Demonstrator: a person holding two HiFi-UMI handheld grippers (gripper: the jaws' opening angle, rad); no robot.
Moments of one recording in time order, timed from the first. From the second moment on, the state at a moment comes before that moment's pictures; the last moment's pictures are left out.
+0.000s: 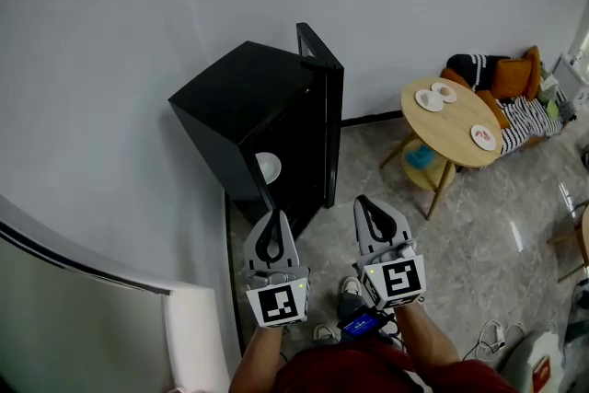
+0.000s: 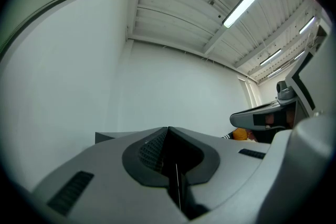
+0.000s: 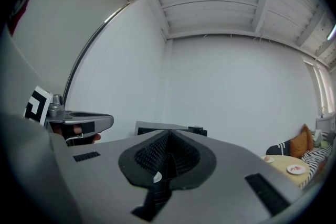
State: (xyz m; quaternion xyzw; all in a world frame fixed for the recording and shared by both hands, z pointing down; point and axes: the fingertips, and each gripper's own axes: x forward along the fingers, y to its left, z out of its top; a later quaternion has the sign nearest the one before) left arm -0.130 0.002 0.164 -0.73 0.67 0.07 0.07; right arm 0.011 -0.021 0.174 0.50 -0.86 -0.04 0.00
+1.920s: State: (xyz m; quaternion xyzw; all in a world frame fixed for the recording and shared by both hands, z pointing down) left arm -0.069 -0.245 0.169 -0.72 0.69 0.02 0.09; right arm 0.083 -0.275 0.186 0.49 -0.87 -0.03 -0.01
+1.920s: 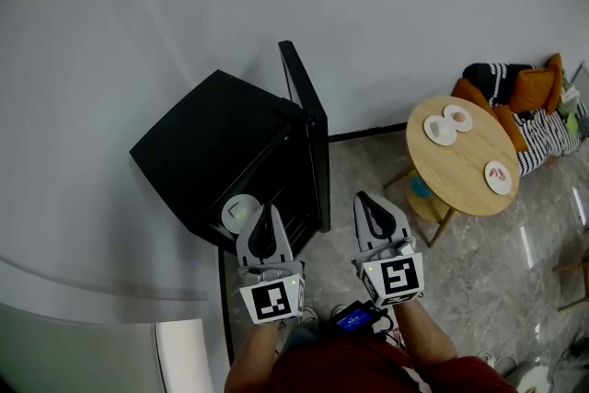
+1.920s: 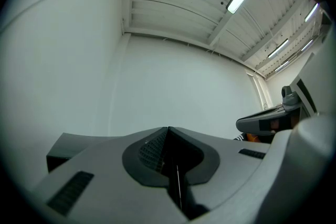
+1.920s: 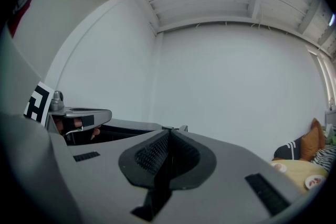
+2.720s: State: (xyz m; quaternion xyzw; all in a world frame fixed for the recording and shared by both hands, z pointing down) left arm -0.083 -0.255 0.193 -0.73 0.68 0.02 0.07; right arm 0.061 -0.284 0.209 0.48 -0.88 -0.01 0.02
